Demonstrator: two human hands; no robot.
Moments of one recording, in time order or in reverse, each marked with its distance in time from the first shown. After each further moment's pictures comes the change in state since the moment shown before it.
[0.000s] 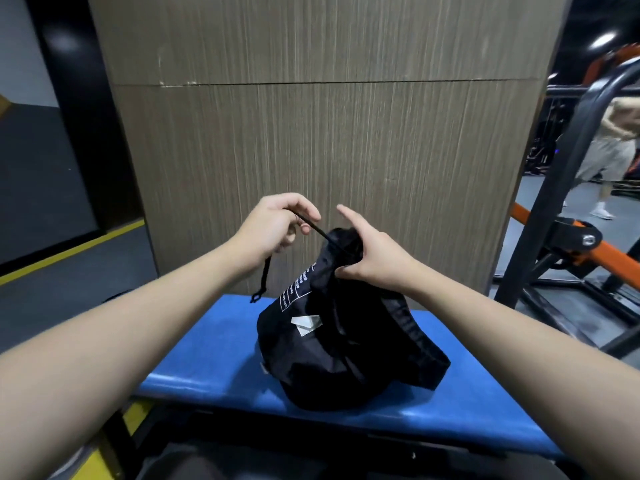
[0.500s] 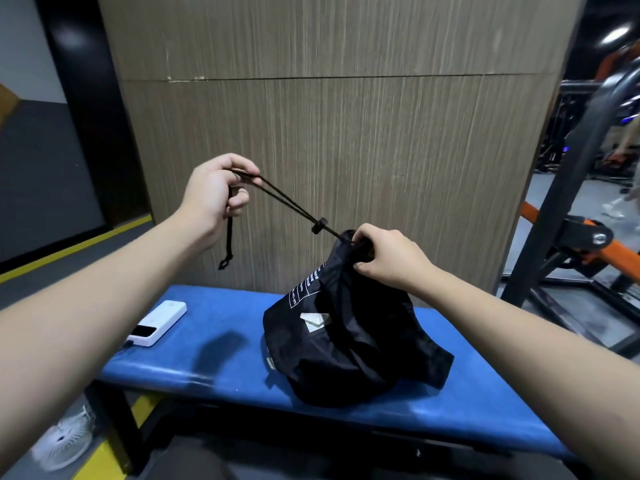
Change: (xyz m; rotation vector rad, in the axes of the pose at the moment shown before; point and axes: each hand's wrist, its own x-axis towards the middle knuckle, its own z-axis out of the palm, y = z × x) left_hand 0.011 0.001 -0.070 -0.275 0.304 0.053; right_hand 0.005 0.016 0.006 -0.317 0.059 0.090
